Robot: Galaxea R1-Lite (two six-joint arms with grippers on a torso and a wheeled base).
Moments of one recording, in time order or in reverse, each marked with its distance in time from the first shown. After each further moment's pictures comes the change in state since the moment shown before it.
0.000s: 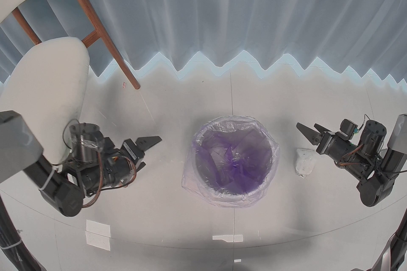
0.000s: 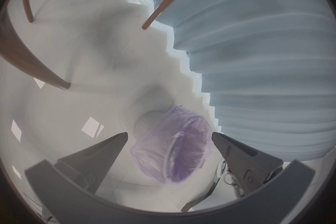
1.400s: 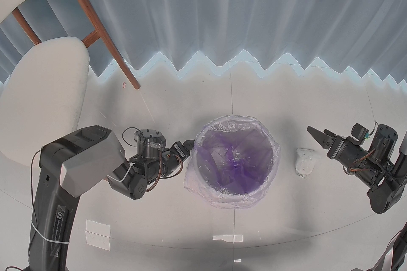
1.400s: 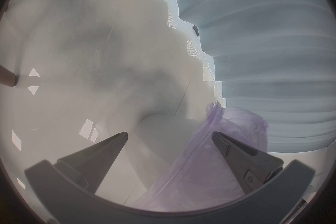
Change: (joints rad) left arm -0.076 0.595 -0.659 0.066 0.016 0.042; right arm -0.022 -0.108 0.131 0.000 -0.022 0.051
